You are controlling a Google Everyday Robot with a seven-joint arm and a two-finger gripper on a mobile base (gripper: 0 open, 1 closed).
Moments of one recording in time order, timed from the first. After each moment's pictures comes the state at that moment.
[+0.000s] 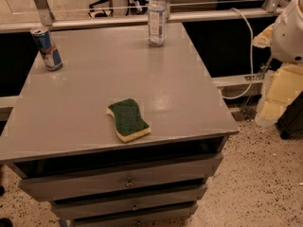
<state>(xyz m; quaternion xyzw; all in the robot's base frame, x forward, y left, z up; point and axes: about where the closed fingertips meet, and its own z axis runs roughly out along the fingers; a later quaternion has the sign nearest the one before) 0.438 -0.217 0.976 -0.60 0.78 -0.03 0.16</state>
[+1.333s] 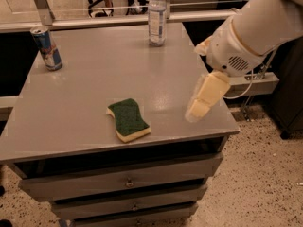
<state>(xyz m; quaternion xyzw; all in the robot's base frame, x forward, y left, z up) 0.480 -0.109 0.942 -0.60 0.75 0.08 0.26</state>
